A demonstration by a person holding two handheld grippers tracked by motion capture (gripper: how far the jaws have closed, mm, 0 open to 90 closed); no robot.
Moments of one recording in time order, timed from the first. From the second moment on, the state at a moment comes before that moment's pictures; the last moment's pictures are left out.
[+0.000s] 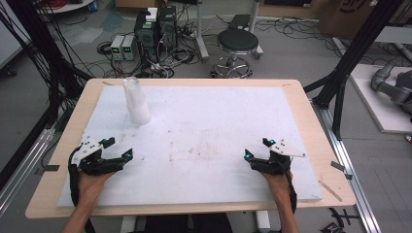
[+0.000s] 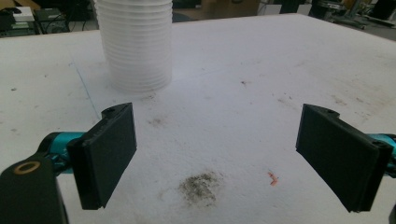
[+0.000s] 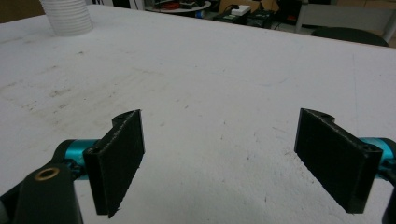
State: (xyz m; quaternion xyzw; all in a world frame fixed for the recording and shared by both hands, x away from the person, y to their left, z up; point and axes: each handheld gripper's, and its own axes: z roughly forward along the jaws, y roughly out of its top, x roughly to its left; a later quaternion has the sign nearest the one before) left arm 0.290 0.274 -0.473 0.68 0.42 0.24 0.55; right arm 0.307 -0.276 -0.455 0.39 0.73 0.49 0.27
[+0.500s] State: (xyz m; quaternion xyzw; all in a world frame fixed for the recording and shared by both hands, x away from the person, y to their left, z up) left arm 0.289 0.274 -0.473 0.68 0.42 0.25 0.55; right arm 0.305 -0.276 -0.455 0.39 0.73 0.50 0.28
